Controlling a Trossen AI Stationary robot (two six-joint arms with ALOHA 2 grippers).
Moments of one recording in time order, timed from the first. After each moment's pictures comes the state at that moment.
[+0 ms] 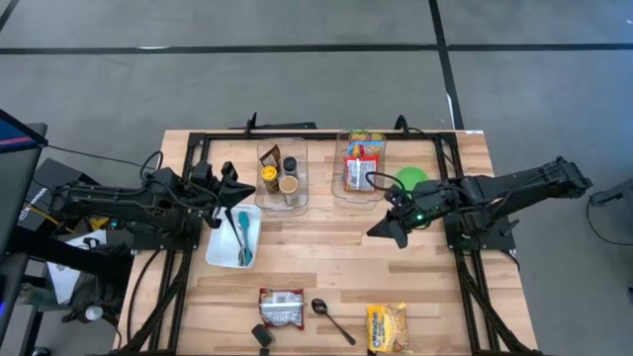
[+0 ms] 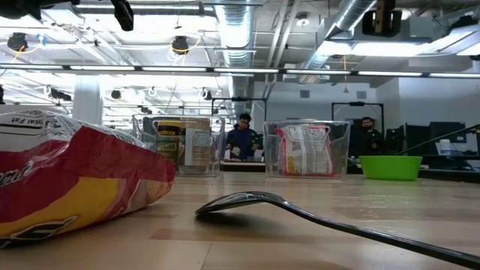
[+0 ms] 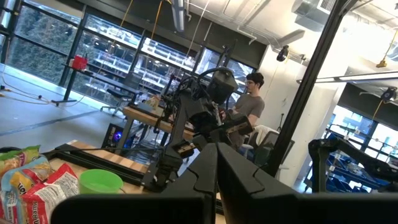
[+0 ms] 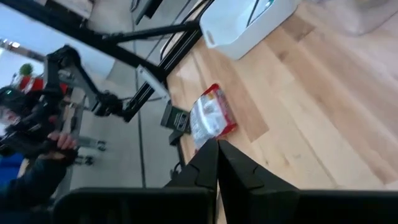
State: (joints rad) left arm -0.01 0.58 0.41 0.45 -0.05 -0.37; right arm 0.21 1.04 0.91 -0.36 -0.04 0.94
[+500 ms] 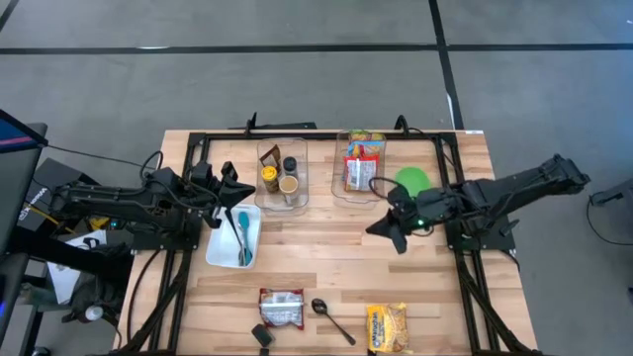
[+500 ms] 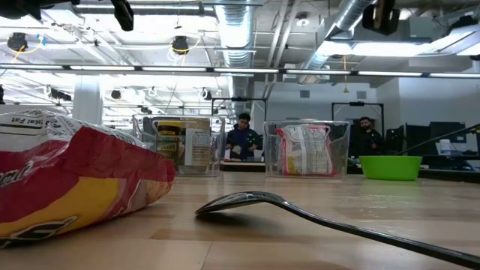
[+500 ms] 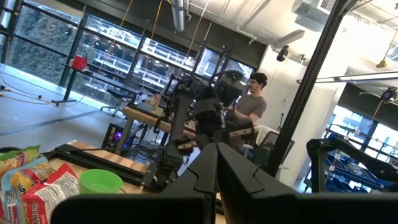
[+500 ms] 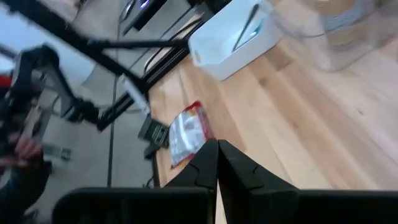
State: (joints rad) left arm -0.01 0.58 0.41 0.45 -0.05 -0.37; right arm 0.30 1.04 0.91 -0.36 0.14 0.83
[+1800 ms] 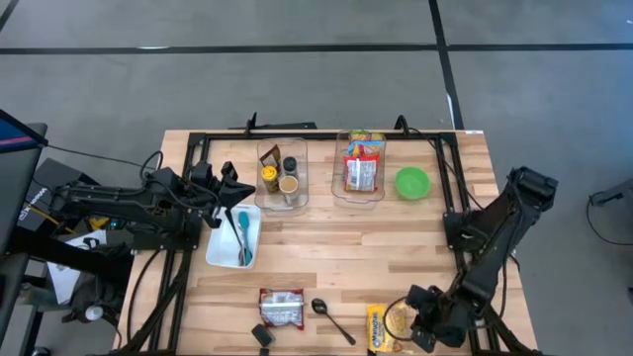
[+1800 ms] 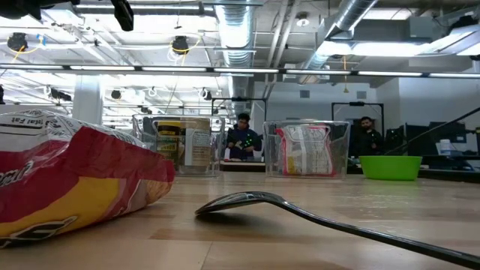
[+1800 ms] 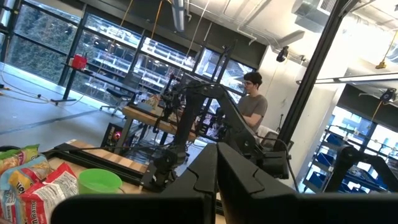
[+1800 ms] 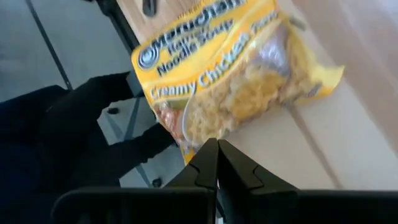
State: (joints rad) left arm -0.01 0.58 0.41 0.45 -0.05 -0.38; right arm 1.03 1.51 0.91 -0.43 0.18 1.61
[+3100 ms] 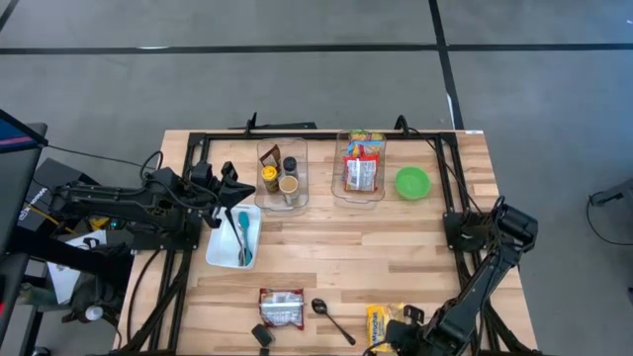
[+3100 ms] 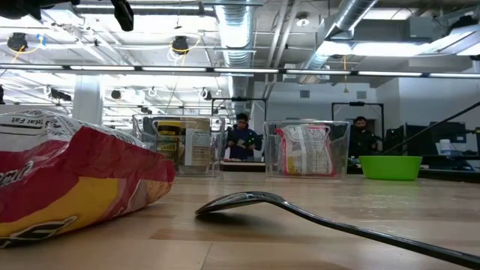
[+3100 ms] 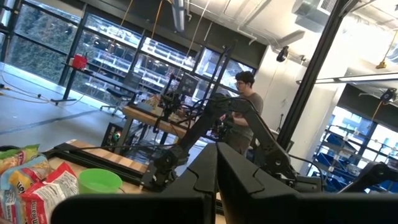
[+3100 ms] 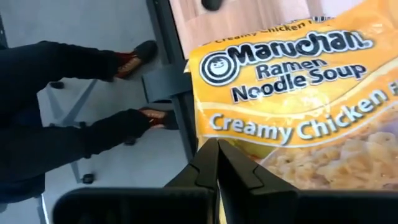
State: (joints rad) left arm -0.01 0.58 0.41 0.45 -0.05 -0.38; right arm 1.01 1.89 1.30 -0.59 0.21 1.27
